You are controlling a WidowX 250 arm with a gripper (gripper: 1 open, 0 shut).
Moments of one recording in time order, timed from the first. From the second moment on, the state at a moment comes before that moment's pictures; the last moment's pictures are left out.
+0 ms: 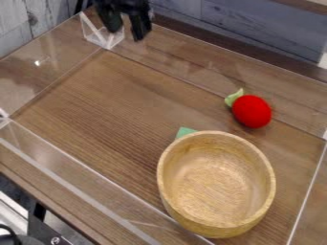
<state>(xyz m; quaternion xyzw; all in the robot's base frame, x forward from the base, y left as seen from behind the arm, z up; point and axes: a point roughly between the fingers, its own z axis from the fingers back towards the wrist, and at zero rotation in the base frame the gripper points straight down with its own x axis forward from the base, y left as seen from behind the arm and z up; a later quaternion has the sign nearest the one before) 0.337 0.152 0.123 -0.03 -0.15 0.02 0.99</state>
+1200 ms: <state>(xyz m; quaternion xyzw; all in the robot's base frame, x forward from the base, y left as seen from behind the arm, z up) 0.329 0.122 0.116 -0.05 -0.13 -0.01 0.99</state>
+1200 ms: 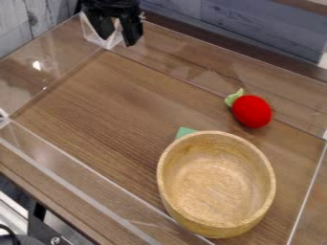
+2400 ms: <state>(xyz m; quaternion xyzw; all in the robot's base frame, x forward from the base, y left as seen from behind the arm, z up) 0.347 0.134 0.118 -0.05 -0.14 -0.06 0.99</state>
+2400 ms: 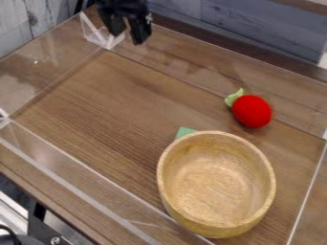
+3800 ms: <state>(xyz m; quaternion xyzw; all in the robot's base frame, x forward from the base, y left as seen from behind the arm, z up) 0.346 0.138 0.117 -0.04 -0.13 0.00 0.99</state>
